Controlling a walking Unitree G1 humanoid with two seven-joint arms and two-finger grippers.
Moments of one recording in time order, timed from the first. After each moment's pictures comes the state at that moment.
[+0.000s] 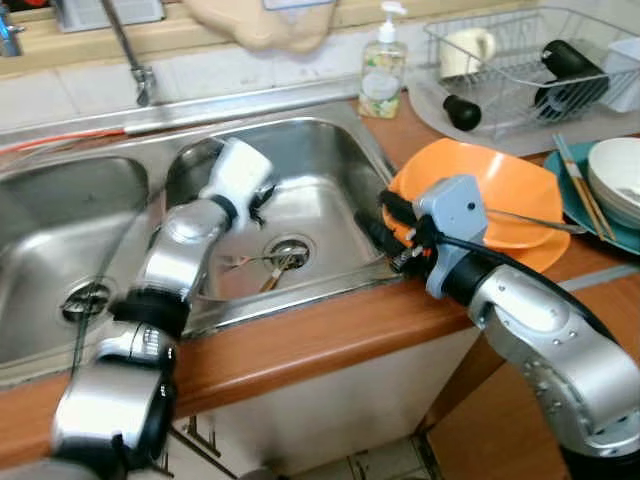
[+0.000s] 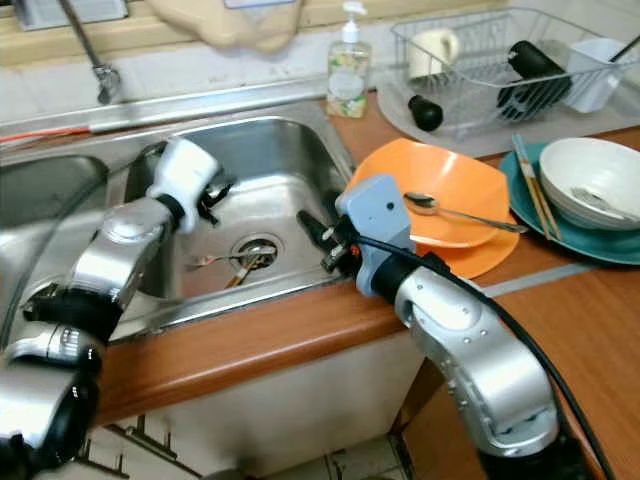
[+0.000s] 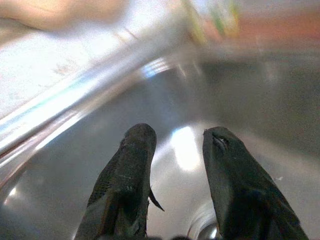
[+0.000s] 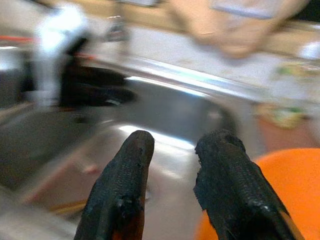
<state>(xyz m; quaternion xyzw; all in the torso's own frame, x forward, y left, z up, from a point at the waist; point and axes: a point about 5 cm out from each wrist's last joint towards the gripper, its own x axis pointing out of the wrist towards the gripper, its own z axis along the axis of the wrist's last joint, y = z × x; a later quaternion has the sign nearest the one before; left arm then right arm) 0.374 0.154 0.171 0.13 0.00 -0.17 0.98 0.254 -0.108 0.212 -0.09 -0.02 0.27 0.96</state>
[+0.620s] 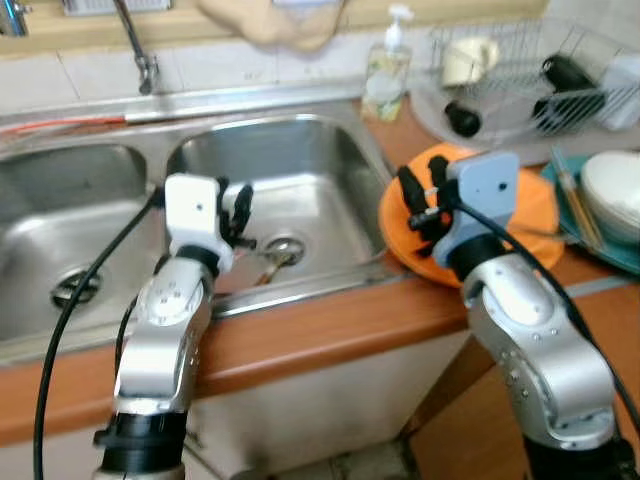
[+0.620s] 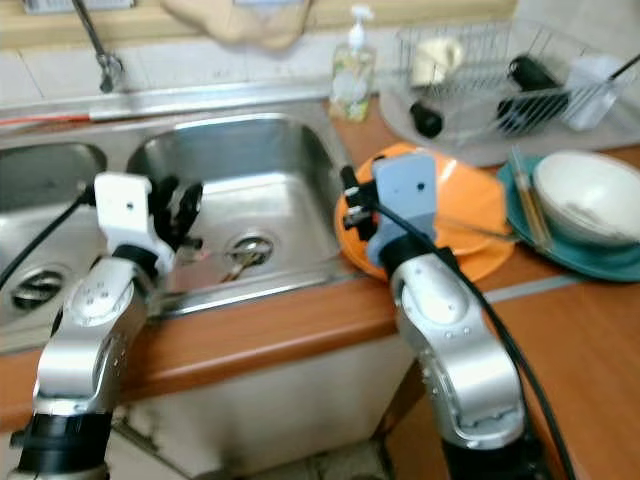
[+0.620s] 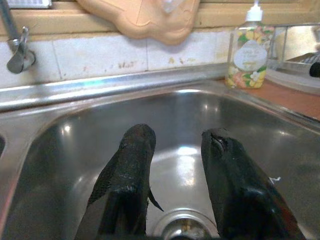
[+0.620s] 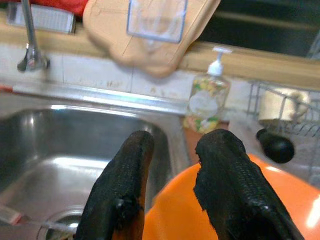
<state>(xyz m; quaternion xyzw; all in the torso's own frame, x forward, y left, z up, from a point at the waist) 0.297 0.152 0.168 0.03 -0.03 -0.07 1.00 0.267 -0.115 0.219 -0.05 -0.07 0.12 0.99</state>
